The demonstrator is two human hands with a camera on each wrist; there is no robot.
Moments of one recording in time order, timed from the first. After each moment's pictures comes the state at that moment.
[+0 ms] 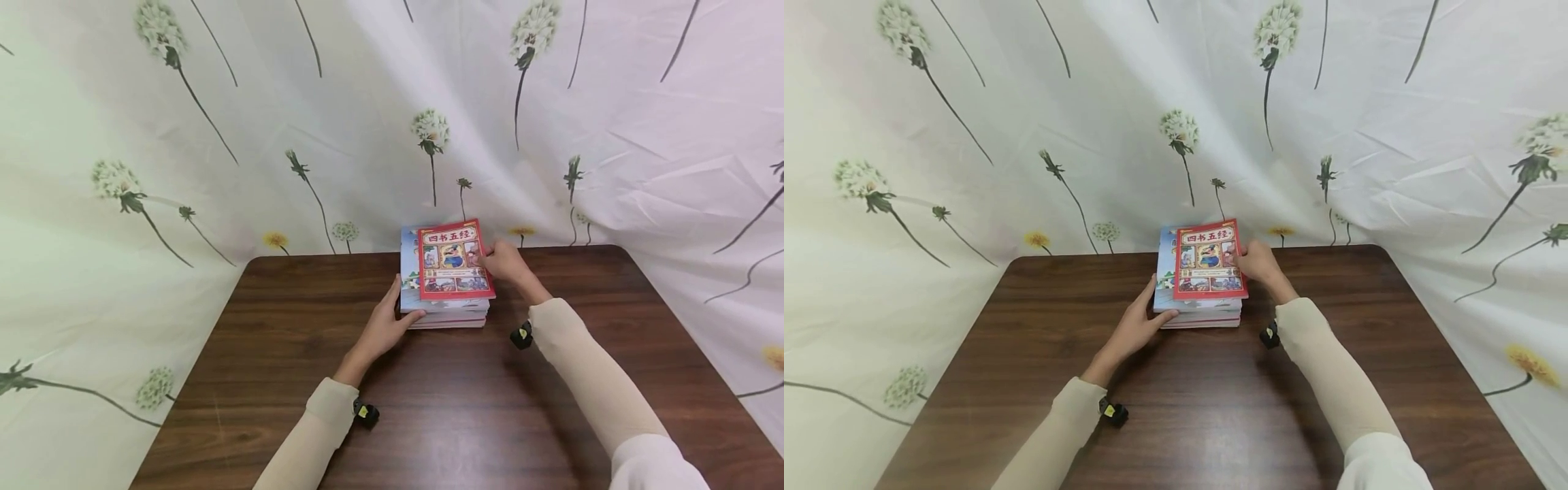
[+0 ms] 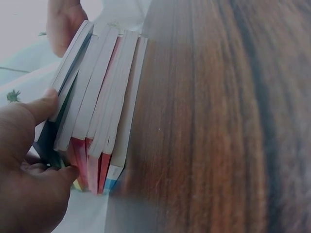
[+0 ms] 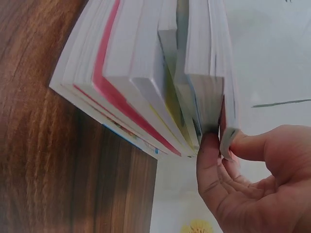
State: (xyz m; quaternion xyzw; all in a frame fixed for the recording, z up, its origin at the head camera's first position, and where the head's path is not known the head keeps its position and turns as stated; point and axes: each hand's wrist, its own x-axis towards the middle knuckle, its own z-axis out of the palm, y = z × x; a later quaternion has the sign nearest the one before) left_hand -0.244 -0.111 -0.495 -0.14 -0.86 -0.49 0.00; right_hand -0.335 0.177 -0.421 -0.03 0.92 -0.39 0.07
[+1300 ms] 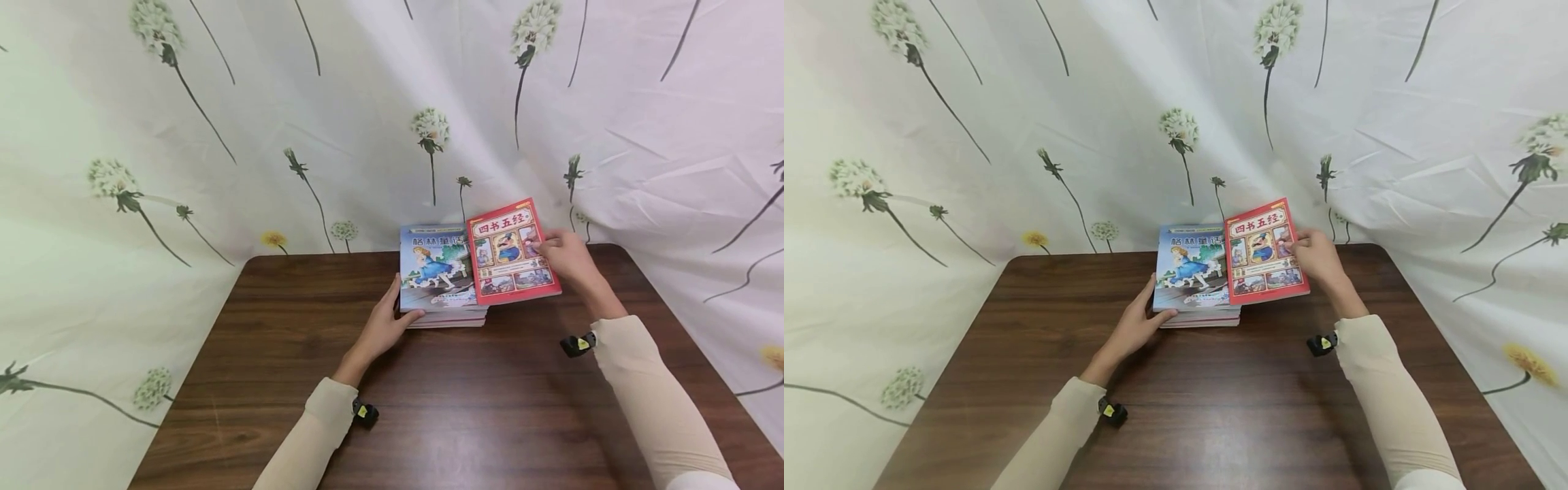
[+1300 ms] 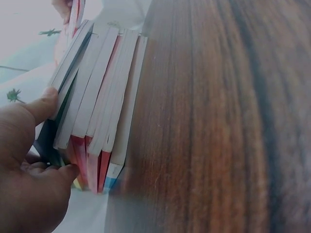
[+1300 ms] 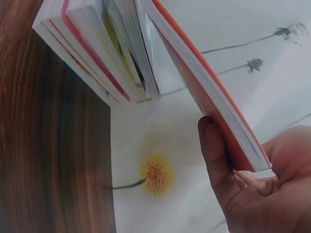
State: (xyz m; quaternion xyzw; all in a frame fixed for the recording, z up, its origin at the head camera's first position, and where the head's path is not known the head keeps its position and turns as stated) left_hand -0.244 -0.114 -0.497 -0.13 -0.86 -0.49 -0.01; right_hand -0.296 0.261 -0.381 0.02 0.90 -0.44 0.03
